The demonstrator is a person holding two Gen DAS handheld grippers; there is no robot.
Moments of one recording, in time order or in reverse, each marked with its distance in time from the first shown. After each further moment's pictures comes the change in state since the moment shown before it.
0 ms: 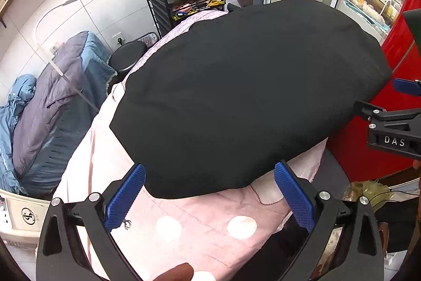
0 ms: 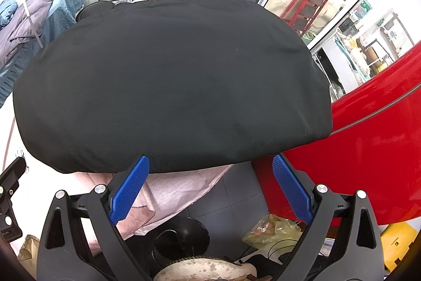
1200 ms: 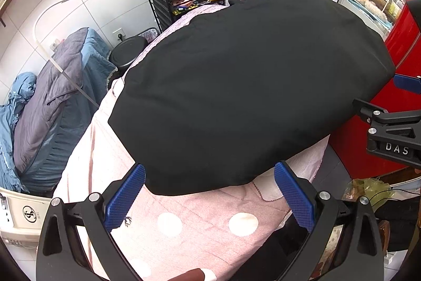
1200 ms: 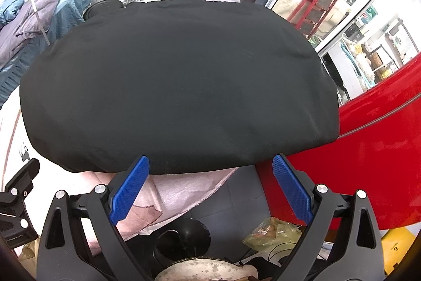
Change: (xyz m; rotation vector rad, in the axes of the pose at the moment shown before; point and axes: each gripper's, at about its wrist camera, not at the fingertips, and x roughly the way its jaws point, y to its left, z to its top) left arm 0.006 0.001 0.000 -0.001 0.025 0.006; right arm -0.001 0.013 0.002 -0.030 -0.011 0.025
